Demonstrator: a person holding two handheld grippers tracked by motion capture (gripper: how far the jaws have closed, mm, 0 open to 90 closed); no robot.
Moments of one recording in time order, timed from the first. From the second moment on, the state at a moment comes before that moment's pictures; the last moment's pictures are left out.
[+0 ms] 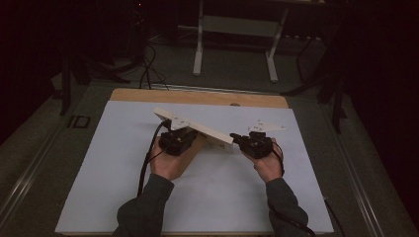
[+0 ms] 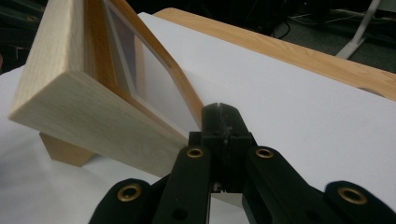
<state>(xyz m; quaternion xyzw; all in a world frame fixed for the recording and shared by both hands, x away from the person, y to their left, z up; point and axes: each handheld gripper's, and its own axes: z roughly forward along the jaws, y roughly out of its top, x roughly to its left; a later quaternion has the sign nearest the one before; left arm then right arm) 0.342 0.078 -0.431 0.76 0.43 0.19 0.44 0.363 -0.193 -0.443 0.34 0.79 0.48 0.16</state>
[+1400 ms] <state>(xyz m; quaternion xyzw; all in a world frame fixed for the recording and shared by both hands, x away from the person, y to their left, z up) 0.339 0.056 -0.429 0.79 0.39 0.18 0.44 0.346 -0.179 -0.440 0.31 0.80 0.49 0.14</state>
